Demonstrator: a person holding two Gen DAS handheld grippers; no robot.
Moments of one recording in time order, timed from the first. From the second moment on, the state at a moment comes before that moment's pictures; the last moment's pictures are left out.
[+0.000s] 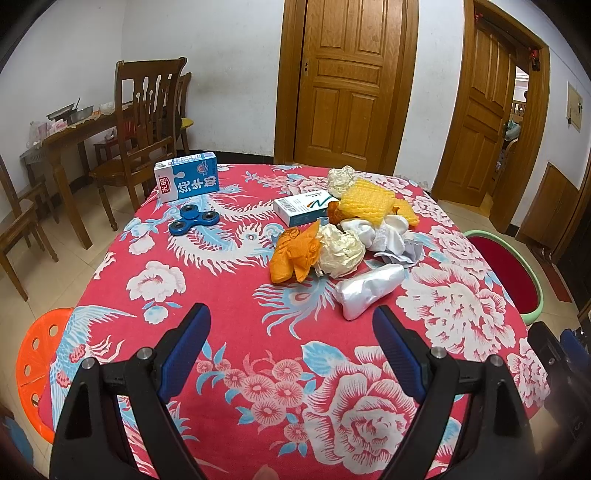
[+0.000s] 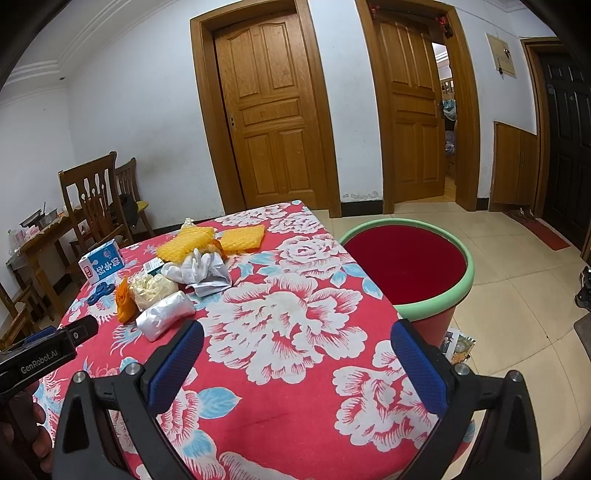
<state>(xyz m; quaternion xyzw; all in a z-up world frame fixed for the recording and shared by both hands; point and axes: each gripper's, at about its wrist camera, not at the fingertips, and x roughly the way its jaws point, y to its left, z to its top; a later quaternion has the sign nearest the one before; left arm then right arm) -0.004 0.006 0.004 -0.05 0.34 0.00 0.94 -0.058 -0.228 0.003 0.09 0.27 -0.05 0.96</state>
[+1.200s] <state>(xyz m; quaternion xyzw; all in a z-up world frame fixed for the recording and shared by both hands) 0.034 0.026 -0.001 -0.06 0.37 0.01 0.93 -0.041 -0.237 -0.005 0.11 0.29 -0.04 0.95</state>
